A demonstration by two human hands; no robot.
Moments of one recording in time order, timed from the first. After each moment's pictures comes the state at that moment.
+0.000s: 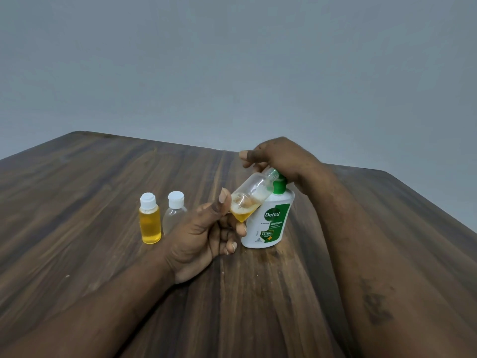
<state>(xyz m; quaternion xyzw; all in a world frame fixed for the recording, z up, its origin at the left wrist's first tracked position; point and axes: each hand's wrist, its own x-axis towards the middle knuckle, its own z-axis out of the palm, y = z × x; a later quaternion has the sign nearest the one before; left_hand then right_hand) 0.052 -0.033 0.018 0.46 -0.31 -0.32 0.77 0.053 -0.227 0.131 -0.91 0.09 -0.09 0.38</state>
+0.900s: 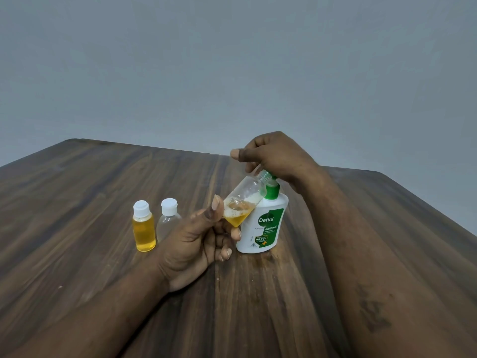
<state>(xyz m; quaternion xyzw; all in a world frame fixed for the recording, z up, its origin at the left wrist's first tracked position) 0.053 -0.035 0.016 0.45 -0.28 -0.33 0.78 0.048 -0.222 0.139 -0.90 0.07 -0.15 0.39</state>
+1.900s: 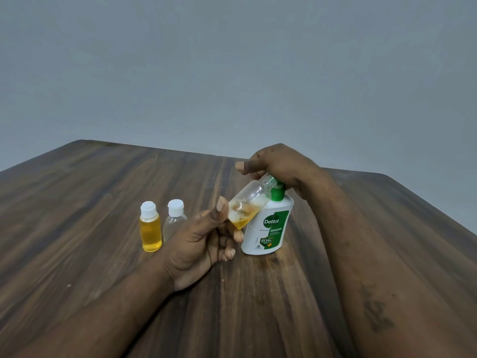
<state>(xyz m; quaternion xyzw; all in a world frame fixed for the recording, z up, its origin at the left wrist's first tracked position) 0.053 -0.032 0.018 0.45 -0.29 -0.33 0.78 0.047 -0.220 0.139 -0.92 0.10 -0.06 0.37</state>
